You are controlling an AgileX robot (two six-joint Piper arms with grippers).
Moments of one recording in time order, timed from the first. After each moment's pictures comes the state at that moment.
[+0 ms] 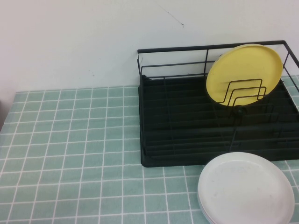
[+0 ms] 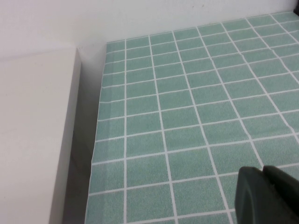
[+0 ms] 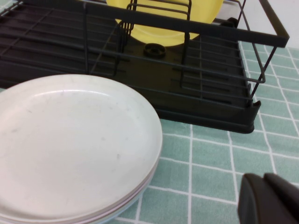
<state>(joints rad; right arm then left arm) 0.08 -0.01 0.02 0.11 0.41 -0.26 -0.03 -0.01 0.02 0.11 0.38 -0.06</state>
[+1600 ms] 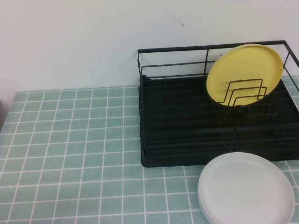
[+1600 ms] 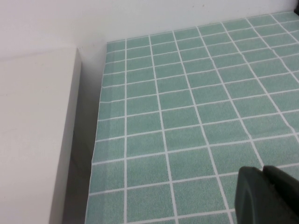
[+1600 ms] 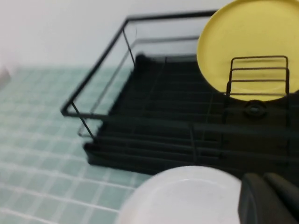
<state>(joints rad) 0.08 0.54 -0.48 0.67 0.53 -0.50 -0.03 -0.01 0.02 0.11 0.38 -0.06</state>
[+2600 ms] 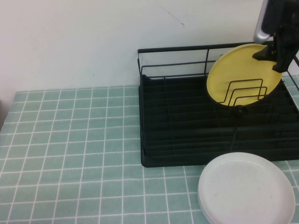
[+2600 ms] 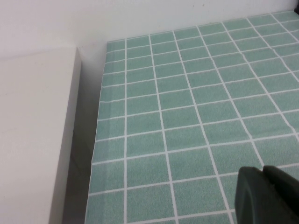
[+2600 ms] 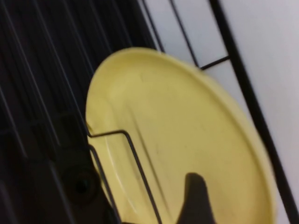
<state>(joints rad) 0.08 1.93 -1.73 0.45 0.73 -1.51 -0.03 -0.01 0.02 0.11 0.38 -0.06</state>
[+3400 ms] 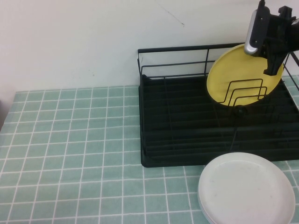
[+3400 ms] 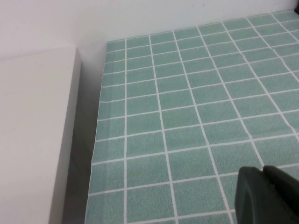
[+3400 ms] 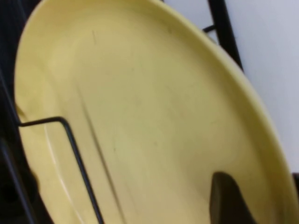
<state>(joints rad) 0.08 2.09 -1.79 0.43 0.55 -1.60 -0.03 -0.01 0.02 0.11 0.38 -0.06</state>
